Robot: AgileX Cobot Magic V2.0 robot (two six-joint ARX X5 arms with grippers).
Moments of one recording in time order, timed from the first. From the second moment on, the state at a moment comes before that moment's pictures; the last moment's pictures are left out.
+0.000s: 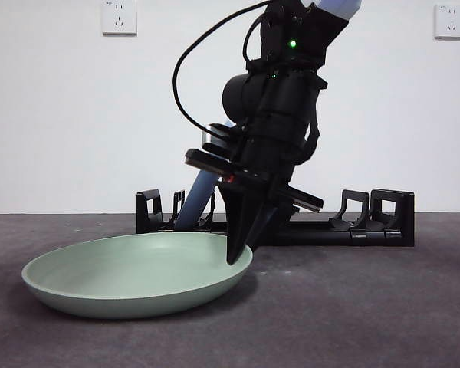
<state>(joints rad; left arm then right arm) -0.45 0.69 1.06 -0.98 0.39 0.46 0.62 2.10 1.61 -0.91 -0.28 0.07</state>
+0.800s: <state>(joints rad) -1.02 1.10 1.06 -0.74 -0.12 0.84 0.46 1.56 1.60 -1.25 -0.25 0.00</state>
